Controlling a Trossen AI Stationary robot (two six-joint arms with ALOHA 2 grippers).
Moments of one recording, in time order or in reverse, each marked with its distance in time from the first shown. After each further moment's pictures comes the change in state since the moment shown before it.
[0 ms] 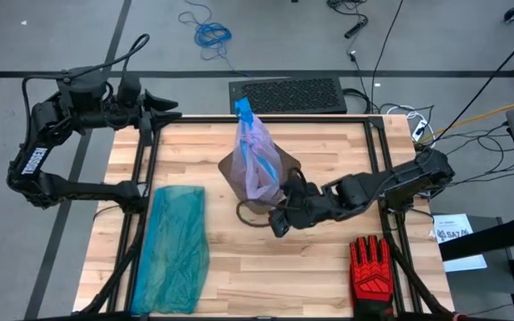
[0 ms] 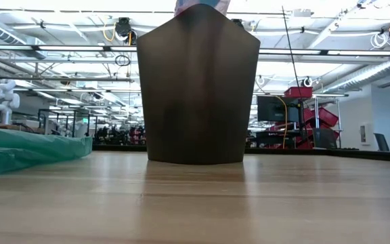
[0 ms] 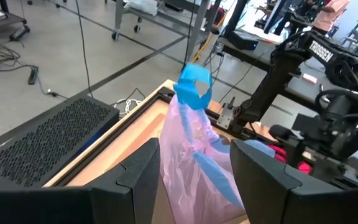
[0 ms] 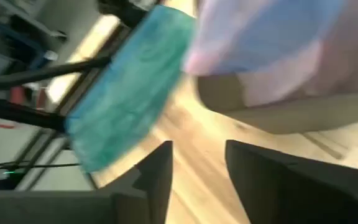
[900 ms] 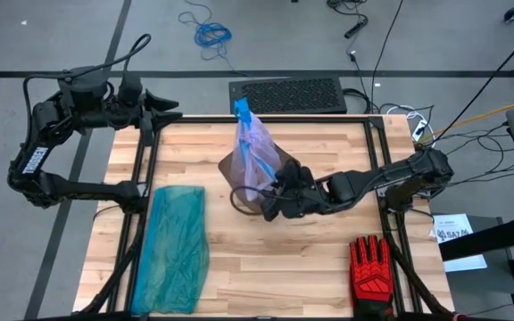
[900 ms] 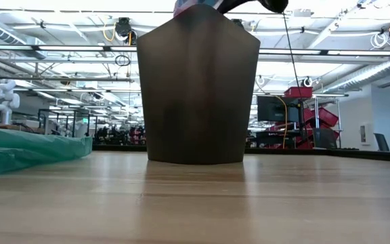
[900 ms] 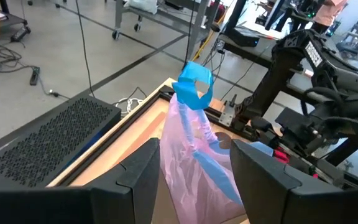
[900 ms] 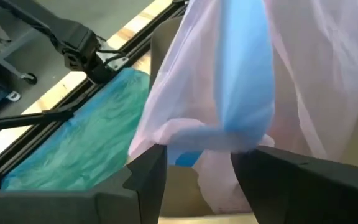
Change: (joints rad) left arm 0.000 0.004 0.000 -0.002 0.000 0.021; right arm -0.072 -0.002 -0.133 0.192 0.233 -0.196
